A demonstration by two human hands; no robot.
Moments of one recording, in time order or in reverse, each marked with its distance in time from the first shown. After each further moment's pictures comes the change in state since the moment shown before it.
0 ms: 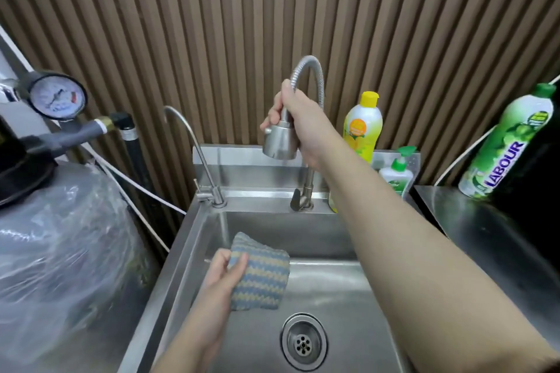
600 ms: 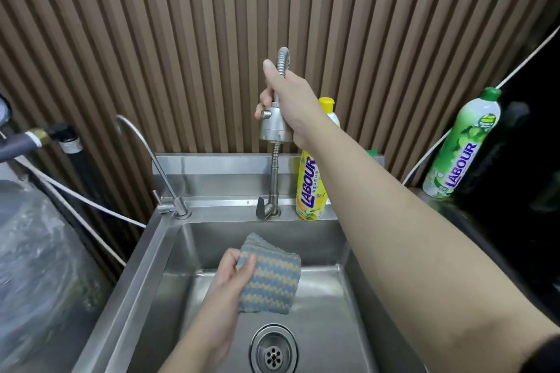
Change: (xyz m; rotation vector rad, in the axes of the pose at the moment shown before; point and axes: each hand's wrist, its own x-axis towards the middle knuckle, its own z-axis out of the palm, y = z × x) left_hand 0.014 -0.011 0.075 0.002 -0.110 -0.030; right_hand 0.014 -0.038 -0.058 -0.156 0.123 -0.022
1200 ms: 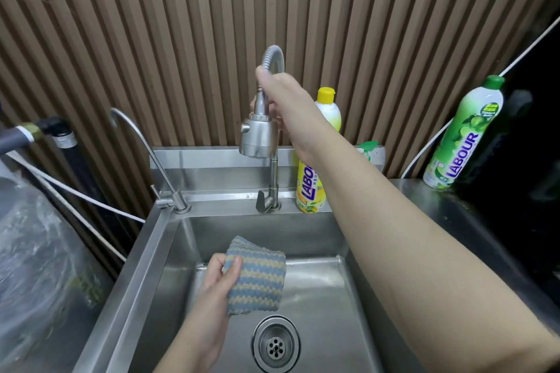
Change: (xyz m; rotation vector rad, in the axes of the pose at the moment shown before) left_hand -0.002 -0.009 -0.021 -0.025 0.069 -0.047; right_hand -0.026 0.010 0.001 -0.092 -0.007 -0.052
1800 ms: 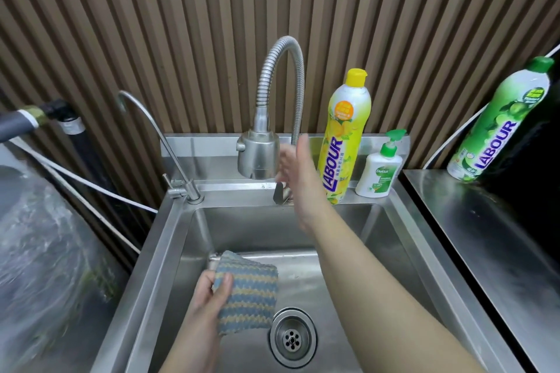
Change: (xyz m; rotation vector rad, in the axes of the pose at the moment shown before) left_hand 0.002 -0.010 -0.045 -0.080 0.114 -0.043; right_hand -0.045 0.110 0.045 0.201 0.063 0.165
